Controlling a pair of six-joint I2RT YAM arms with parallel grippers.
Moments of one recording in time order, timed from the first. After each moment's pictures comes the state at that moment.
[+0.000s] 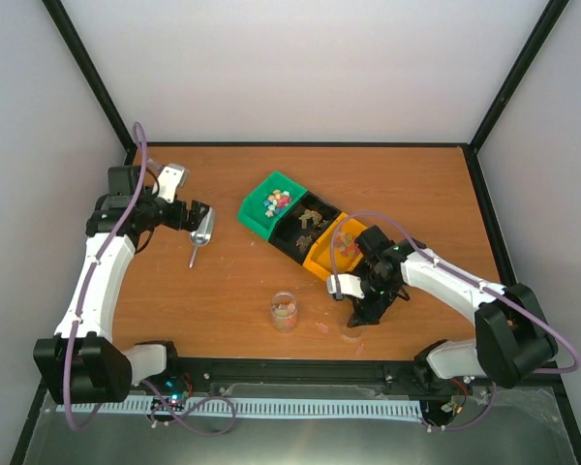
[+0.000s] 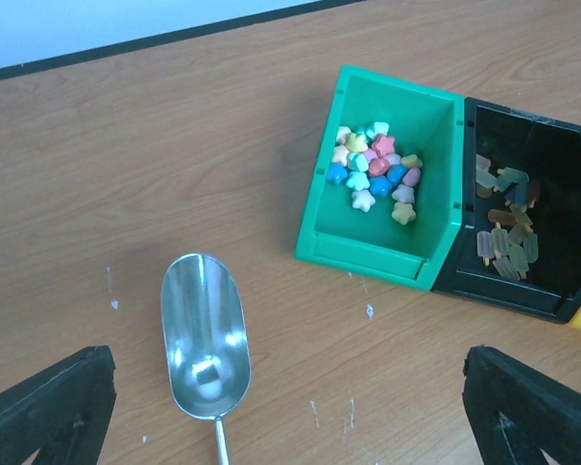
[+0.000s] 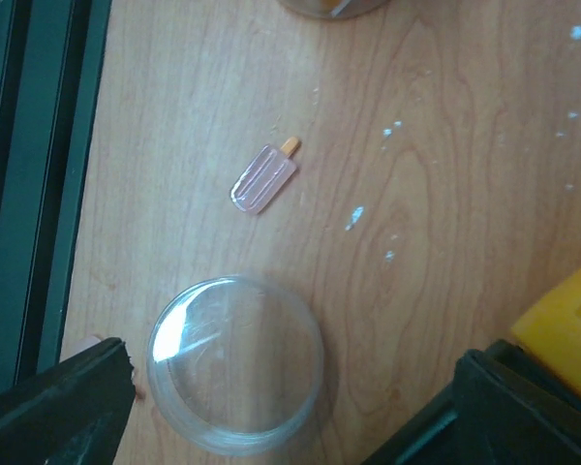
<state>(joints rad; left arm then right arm) 0.06 1.19 1.11 -0.67 0.44 0.24 0.54 1.35 0.79 -0.88 -0.49 -1.08</state>
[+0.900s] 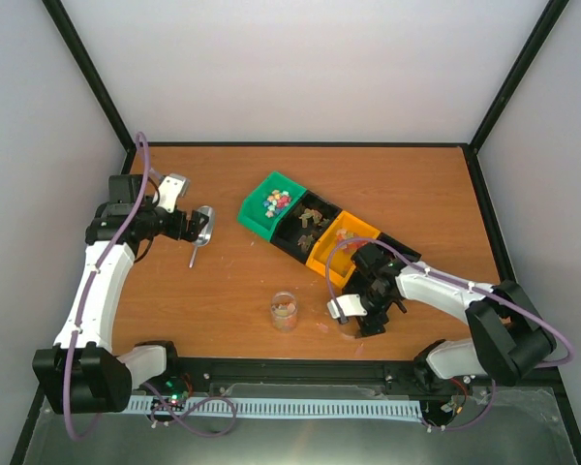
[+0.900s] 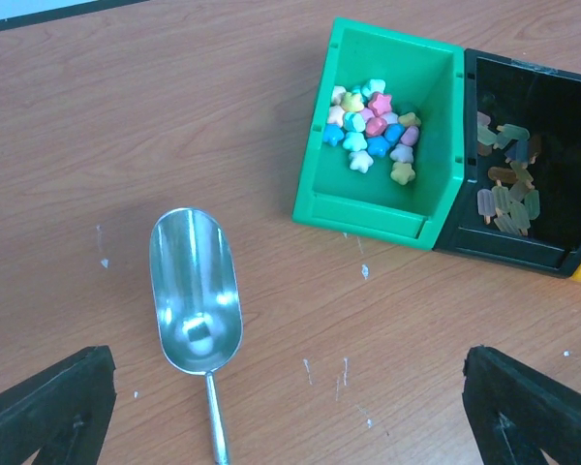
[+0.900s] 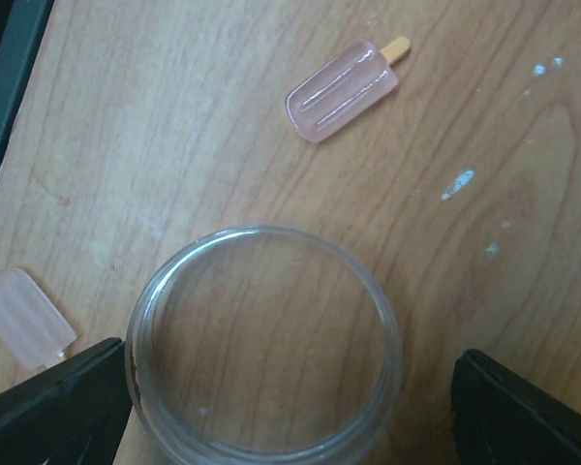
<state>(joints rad) 0.06 1.14 1.06 -0.73 0.42 0.27 0.59 1.36 0.63 -0.74 -0.38 -1.30</state>
